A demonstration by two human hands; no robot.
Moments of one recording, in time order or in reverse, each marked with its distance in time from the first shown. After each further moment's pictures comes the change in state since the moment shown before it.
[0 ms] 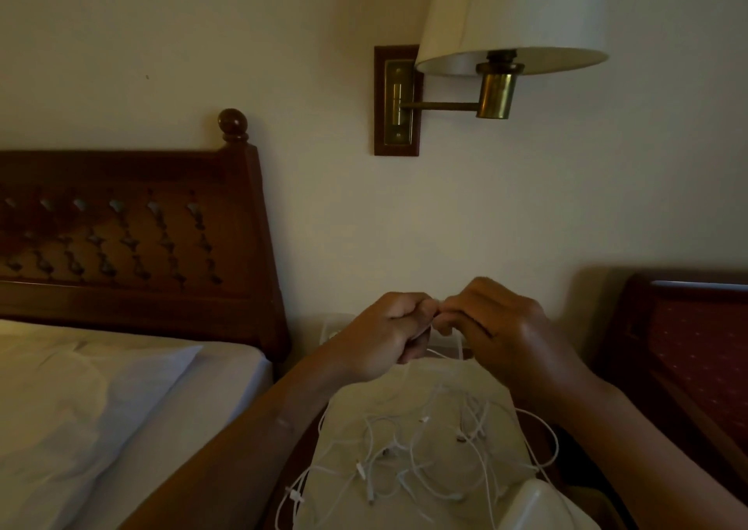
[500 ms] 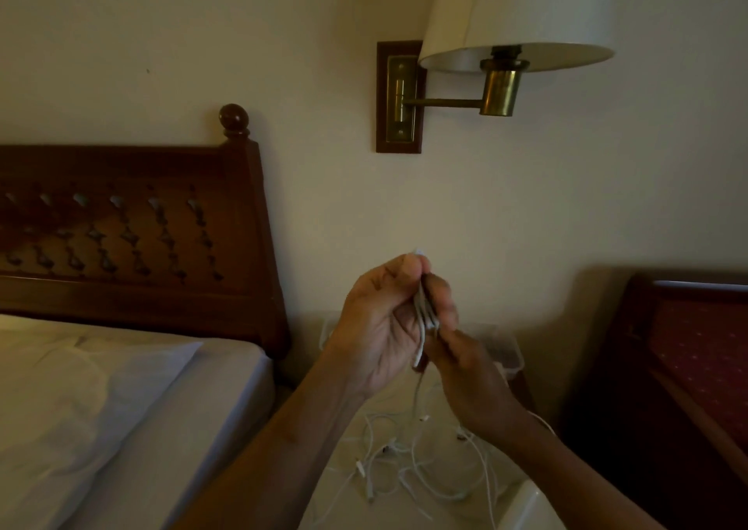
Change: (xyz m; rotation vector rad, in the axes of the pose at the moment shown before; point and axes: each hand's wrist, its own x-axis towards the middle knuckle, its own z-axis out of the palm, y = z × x) left_hand -0.005 0.024 0.023 -0.963 0.058 0.304; right_hand -0.020 -0.026 0.066 0.697 -0.032 0.699
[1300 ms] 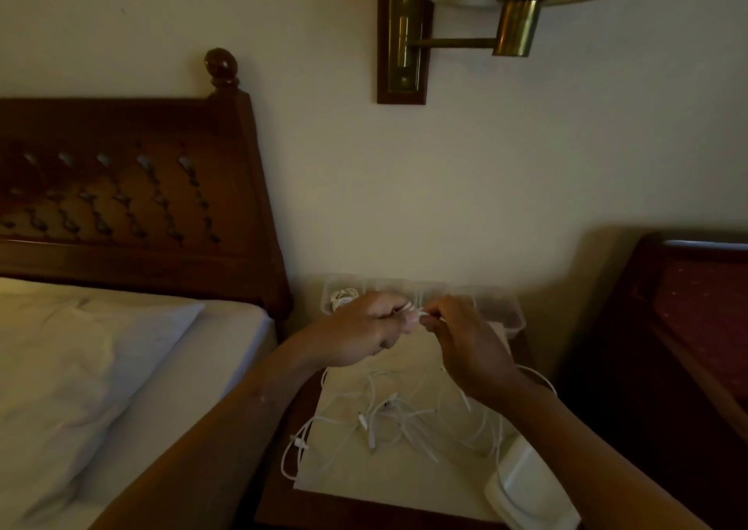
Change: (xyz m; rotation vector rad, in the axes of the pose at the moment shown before) left_hand -0.029 -0.007 -0.084 1.072 -0.059 -0.581; right_hand -0.001 0.072 0.001 -0.526 0.014 -0.252
